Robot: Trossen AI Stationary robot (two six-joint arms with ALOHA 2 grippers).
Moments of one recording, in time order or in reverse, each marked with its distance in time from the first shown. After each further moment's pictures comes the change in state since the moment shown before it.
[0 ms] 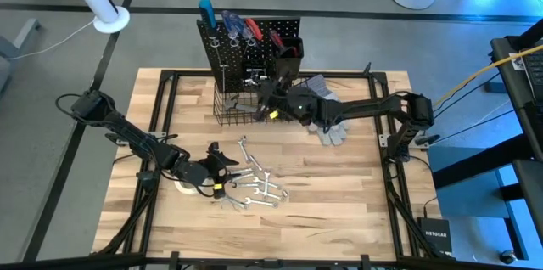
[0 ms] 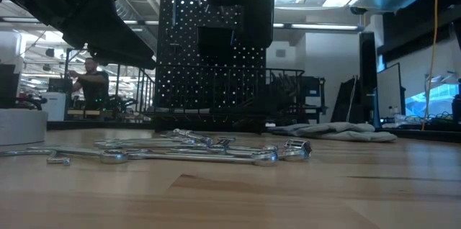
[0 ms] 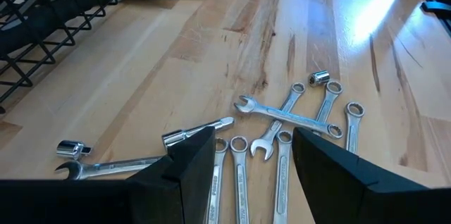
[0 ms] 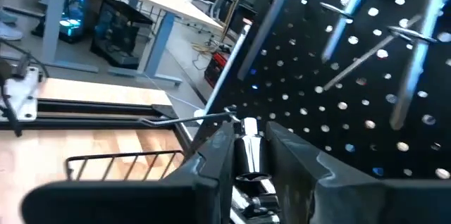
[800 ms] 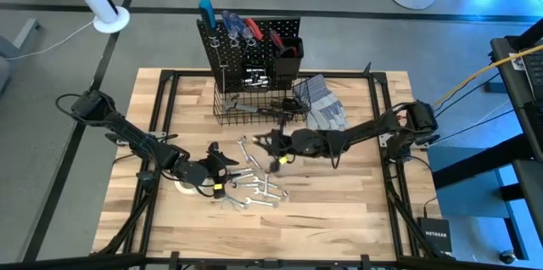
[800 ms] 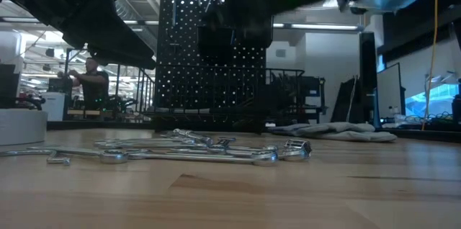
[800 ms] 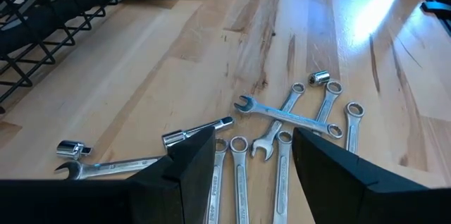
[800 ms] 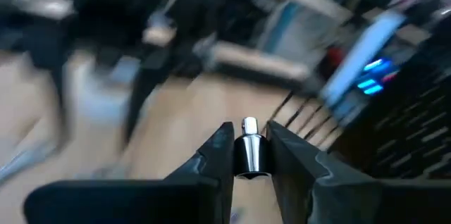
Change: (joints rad) left arm 0.000 0.000 0.000 0.000 0.000 0.000; right arm 0.239 0.000 -0.290 0.107 -0.170 0.137
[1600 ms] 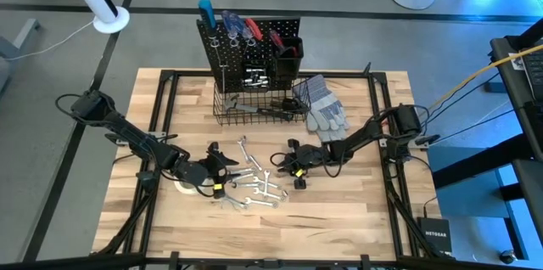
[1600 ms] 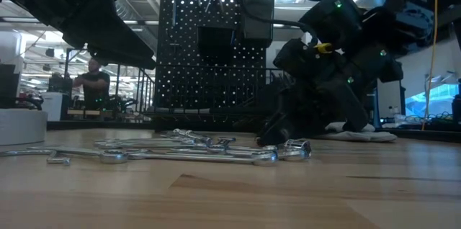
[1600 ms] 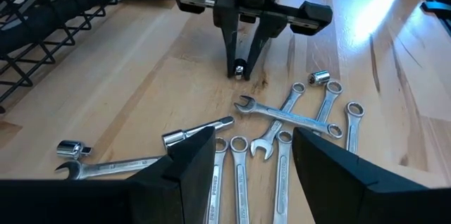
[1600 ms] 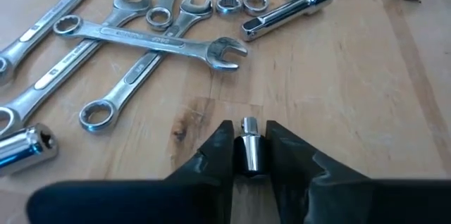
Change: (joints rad) left arm 0.000 0.000 0.000 -0.001 0.000 0.000; right arm 0.001 0.154 -0.334 0.035 -0.308 0.220
